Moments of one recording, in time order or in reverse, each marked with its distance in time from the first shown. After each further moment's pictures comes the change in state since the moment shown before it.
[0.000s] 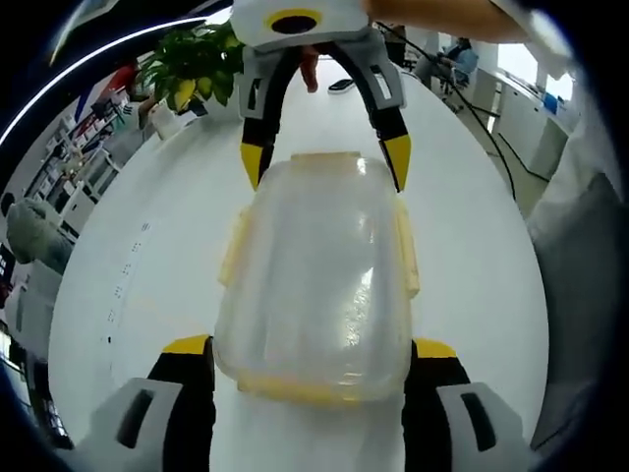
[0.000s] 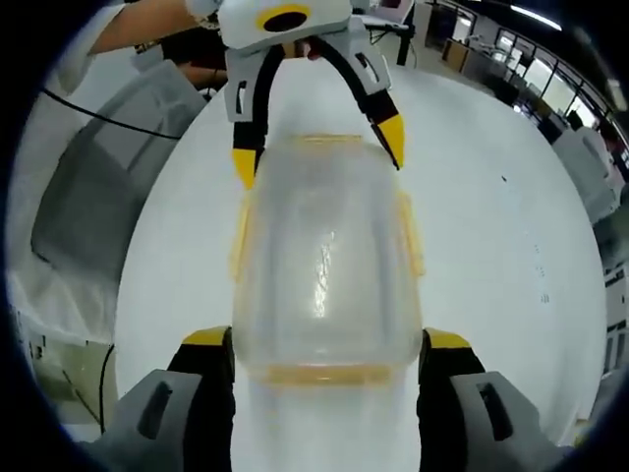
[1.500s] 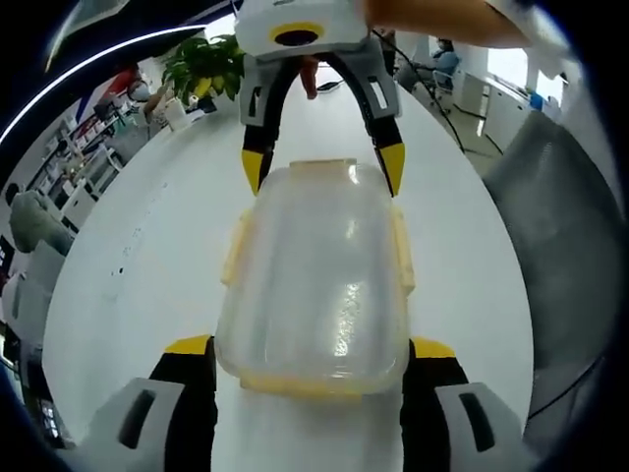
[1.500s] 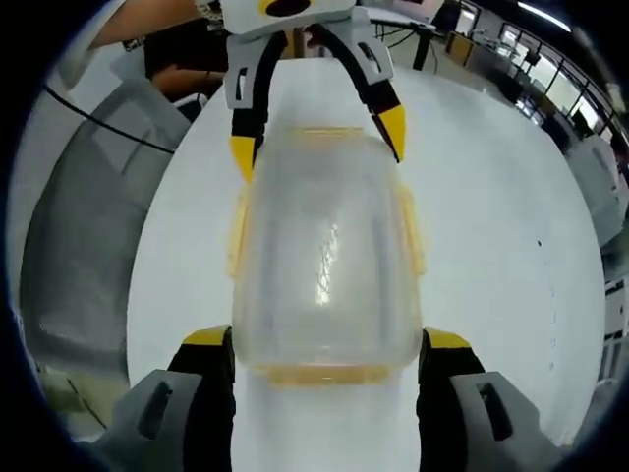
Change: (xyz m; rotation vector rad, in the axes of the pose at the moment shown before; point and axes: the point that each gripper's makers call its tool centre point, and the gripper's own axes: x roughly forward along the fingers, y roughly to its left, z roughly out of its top) left arm -0.068 -0.004 -0.098 0.006 -0.051 -0.030; right arm 0.052 0.021 0.103 0.007 0.057 -0.008
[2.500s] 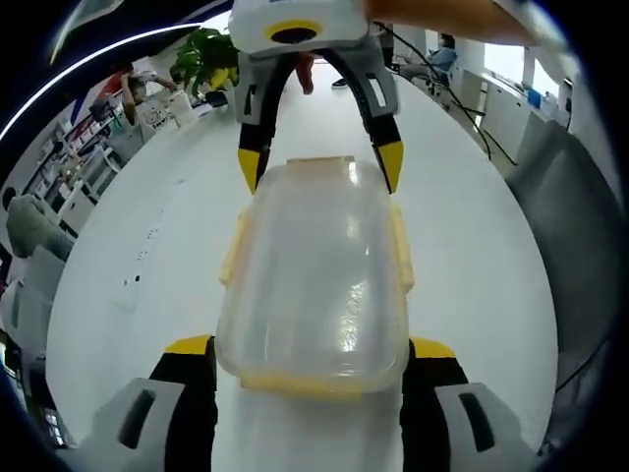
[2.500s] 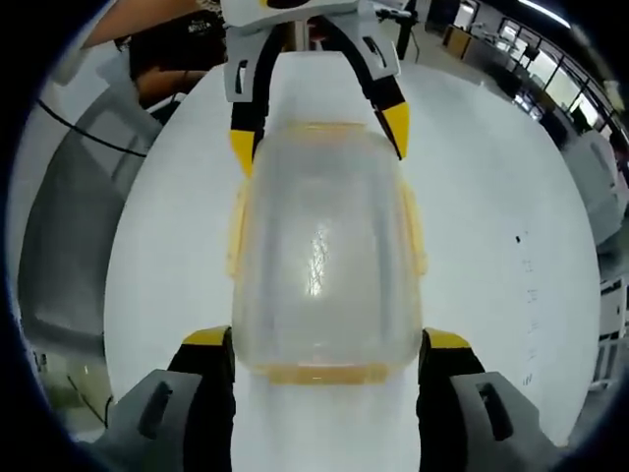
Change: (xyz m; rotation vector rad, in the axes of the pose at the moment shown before) left arm 0.018 0.070 0.000 0.021 0.015 -0.016; right arm 0.000 -0.064 -0.003 0.002 0.035 -0.010
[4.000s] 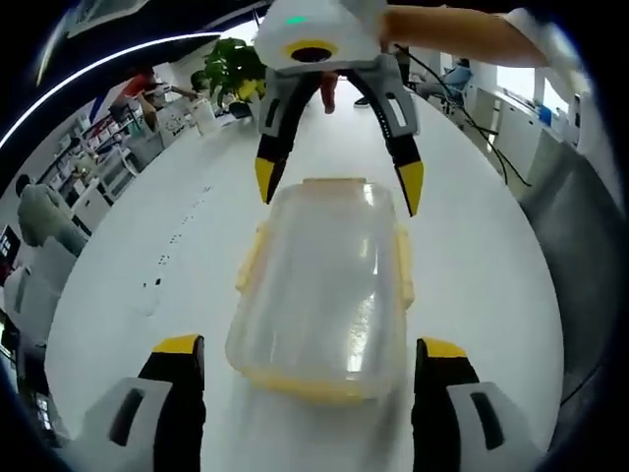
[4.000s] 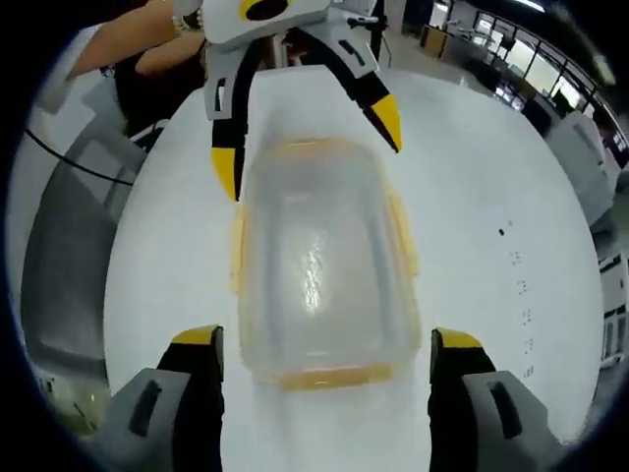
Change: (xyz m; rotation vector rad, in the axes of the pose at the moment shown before) left arm -0.012 0.018 0.012 -0.069 -0.110 0.065; right arm -0.006 -0.021 0.011 0.098 -0.078 -0.028
